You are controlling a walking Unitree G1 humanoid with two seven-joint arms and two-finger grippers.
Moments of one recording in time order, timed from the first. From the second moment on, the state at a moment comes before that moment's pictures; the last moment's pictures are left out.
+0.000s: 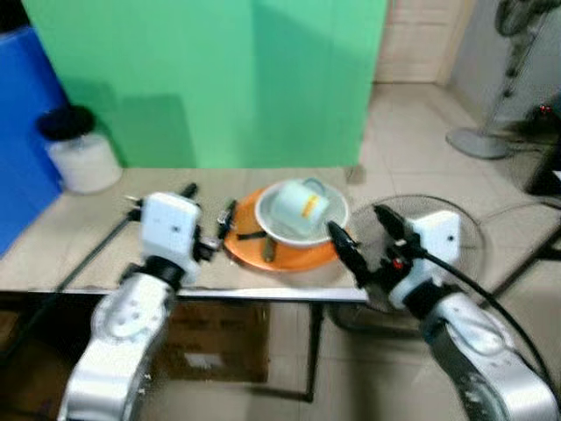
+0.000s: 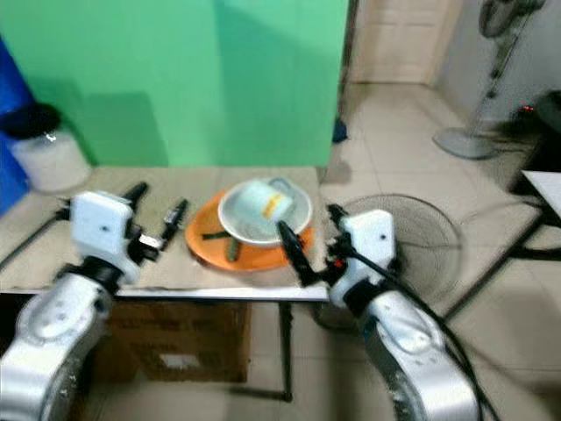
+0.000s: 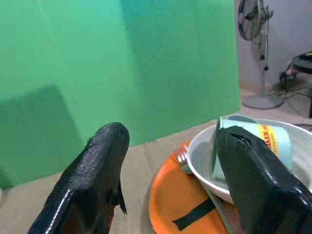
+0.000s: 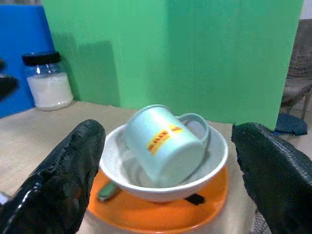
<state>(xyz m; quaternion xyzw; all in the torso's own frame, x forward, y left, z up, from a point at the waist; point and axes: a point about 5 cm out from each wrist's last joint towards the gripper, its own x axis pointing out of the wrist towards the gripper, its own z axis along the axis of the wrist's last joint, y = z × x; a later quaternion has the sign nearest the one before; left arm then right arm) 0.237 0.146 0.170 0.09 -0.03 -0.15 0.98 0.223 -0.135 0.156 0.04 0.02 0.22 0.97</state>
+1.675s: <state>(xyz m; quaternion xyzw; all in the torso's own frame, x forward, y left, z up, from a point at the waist) 0.236 0.139 0.170 0.08 -0.01 -0.24 0.97 0.243 -0.165 0.170 0.02 0.01 0.20 0.98</state>
